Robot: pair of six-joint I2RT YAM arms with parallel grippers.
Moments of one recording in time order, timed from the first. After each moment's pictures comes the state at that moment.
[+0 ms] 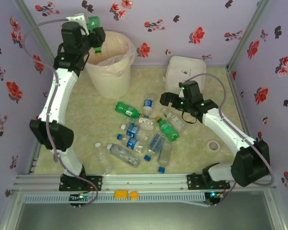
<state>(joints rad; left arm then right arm) -0.21 1.82 2.08 -0.40 0.02 -0.29 0.43 1.32 1.05 -0.46 -0.15 0.59</state>
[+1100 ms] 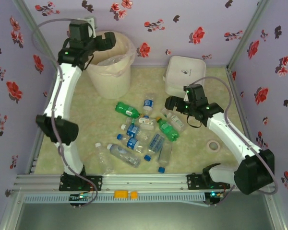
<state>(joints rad) -0.25 1.87 2.23 -0.72 0.04 -0.27 0.40 1.25 1.00 -0.55 -0.13 0.55</state>
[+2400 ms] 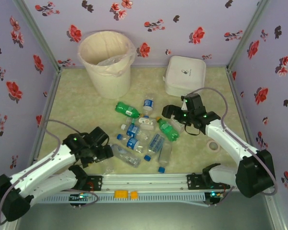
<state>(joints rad) -0.81 0.89 0.63 -1.15 -0.01 -1.12 0.42 1.20 0.82 -0.42 -0.26 0.66</state>
